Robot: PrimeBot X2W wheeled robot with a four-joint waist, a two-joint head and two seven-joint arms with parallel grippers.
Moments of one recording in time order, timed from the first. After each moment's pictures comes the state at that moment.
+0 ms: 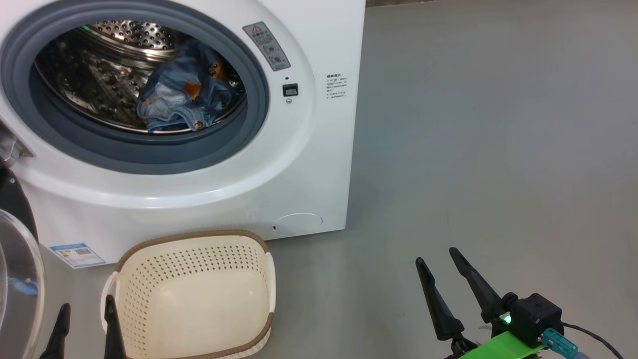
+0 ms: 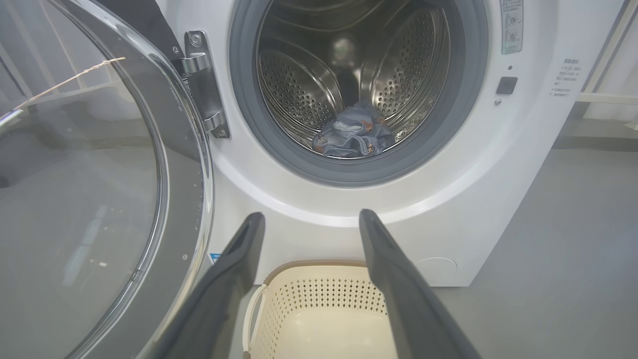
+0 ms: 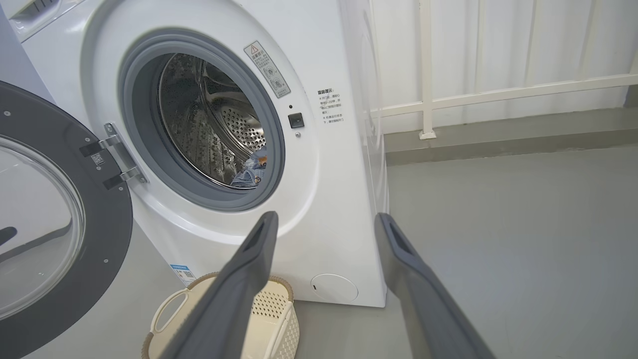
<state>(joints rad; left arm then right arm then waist) 0.15 0.15 0.05 0.01 -0.25 0.12 -0.22 0.00 -0.05 0.19 0.08 0.27 0.13 -0.26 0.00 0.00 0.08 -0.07</state>
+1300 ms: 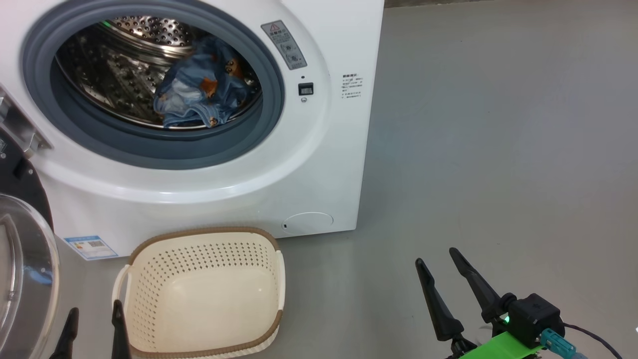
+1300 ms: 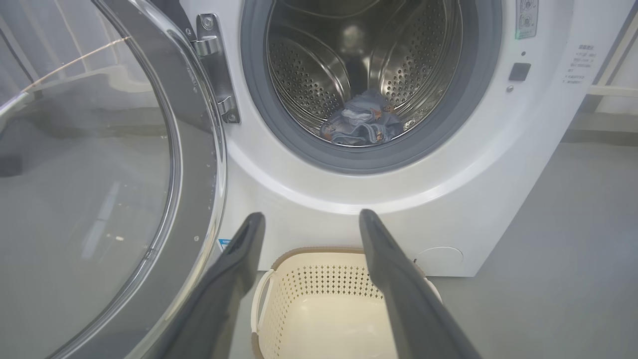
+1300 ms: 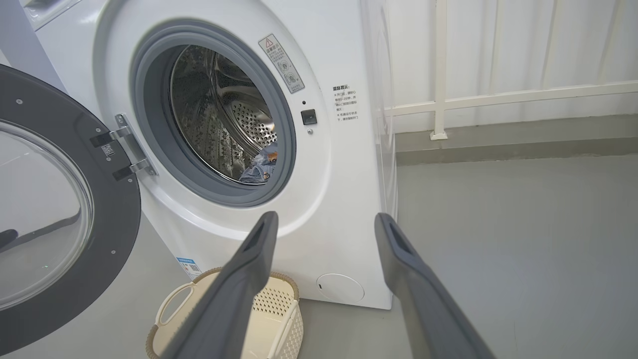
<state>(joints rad) 0.15 0.15 0.02 0.03 -0.26 0.13 -0.23 0.00 -0.05 0.19 0.08 0.25 0.13 -0.26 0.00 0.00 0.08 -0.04</state>
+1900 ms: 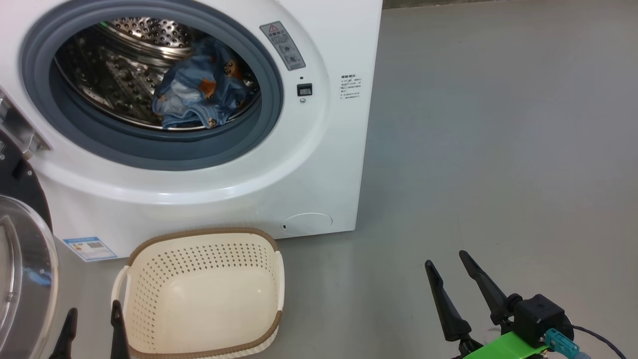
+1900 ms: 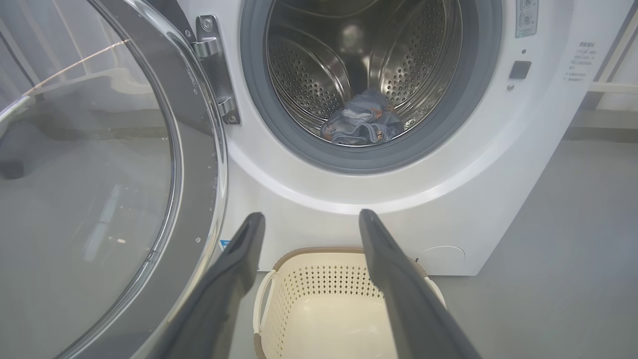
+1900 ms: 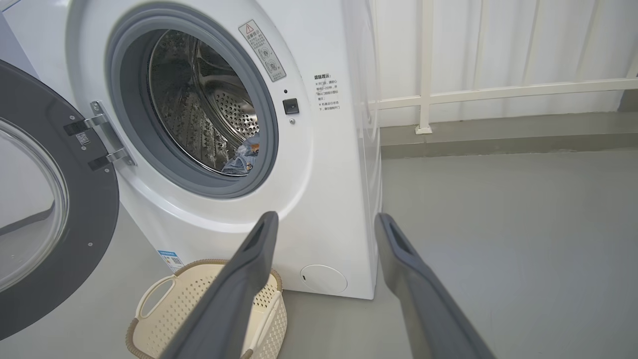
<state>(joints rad) 0.15 0.17 0.01 0.04 -0.27 0.14 -0.23 0.00 -0.05 0.15 0.11 0.22 0.13 -0.26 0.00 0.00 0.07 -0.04</state>
